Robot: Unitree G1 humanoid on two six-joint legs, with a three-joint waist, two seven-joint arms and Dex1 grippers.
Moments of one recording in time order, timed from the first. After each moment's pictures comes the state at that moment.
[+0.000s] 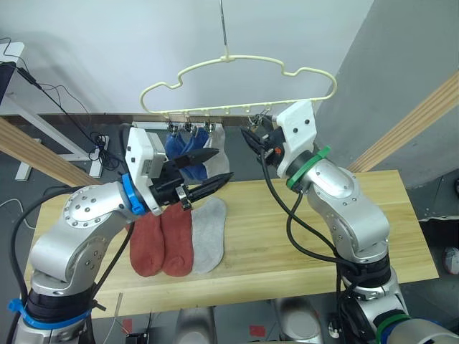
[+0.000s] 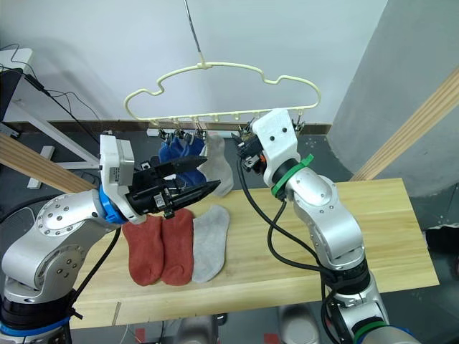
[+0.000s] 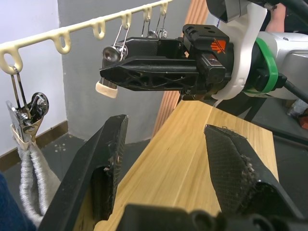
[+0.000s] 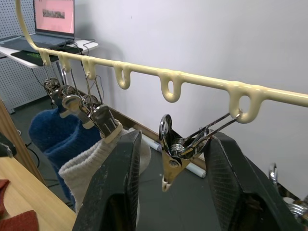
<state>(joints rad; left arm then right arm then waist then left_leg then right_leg) -0.29 0.69 0.13 -0.57 -0.68 0.54 -0.73 -0.61 -0.14 0.20 -0.50 0.14 0.75 0.25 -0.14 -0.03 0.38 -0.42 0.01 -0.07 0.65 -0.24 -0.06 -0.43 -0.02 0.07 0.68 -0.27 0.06</state>
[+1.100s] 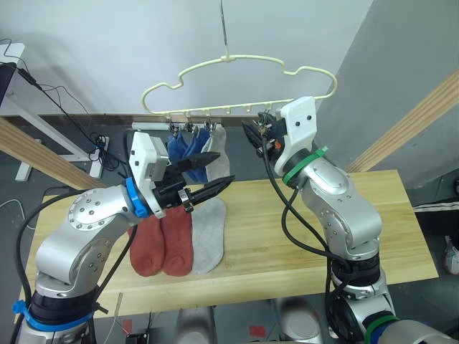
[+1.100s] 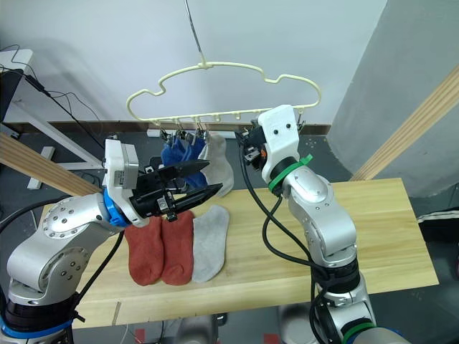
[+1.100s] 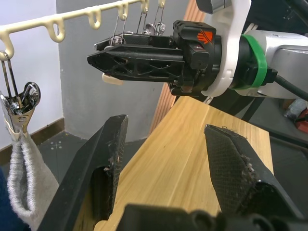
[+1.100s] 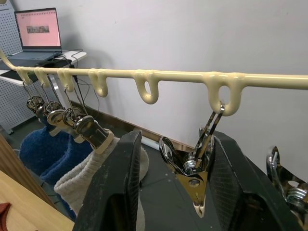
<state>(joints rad) -0.27 0.67 0.12 -0.57 -0.68 0.54 -0.73 -0.61 -0.04 0.14 -0.46 0.14 0.77 0.21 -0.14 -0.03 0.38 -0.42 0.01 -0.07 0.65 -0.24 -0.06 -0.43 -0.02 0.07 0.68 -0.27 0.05</state>
